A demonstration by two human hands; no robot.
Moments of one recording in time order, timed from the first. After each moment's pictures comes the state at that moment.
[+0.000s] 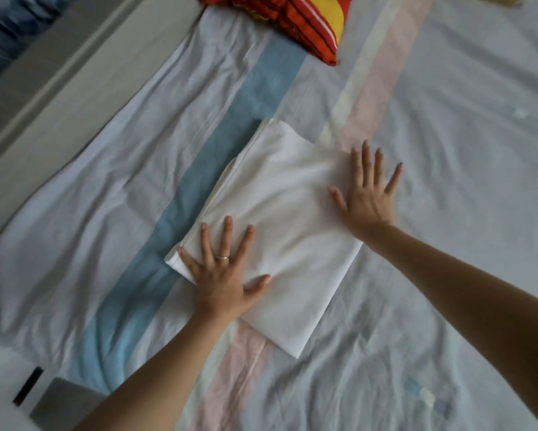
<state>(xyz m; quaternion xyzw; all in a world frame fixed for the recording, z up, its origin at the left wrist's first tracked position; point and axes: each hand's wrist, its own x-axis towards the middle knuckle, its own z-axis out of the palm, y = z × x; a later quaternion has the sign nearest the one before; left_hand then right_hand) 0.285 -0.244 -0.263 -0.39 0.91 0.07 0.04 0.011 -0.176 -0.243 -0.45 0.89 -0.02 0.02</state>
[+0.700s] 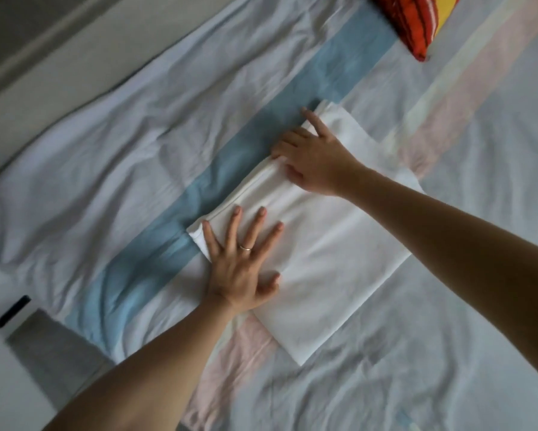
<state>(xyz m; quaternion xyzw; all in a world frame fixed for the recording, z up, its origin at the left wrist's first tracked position) 0.294 -0.251 -0.270 -0.38 0.92 0.09 0.00 0.054 -0.335 -0.228 -0.83 0.55 -0.01 -0.06</state>
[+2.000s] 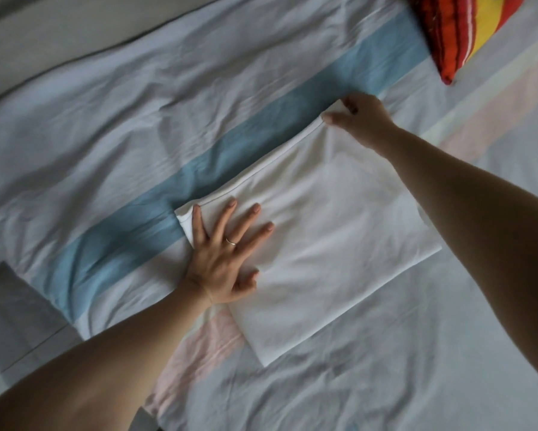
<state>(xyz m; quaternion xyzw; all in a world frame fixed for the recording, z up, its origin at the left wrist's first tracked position) 0.297 -0.251 -0.275 -0.37 0.92 0.09 -0.03 -0.013 -0.390 -0.231 -0.51 0.79 -0.14 0.30</state>
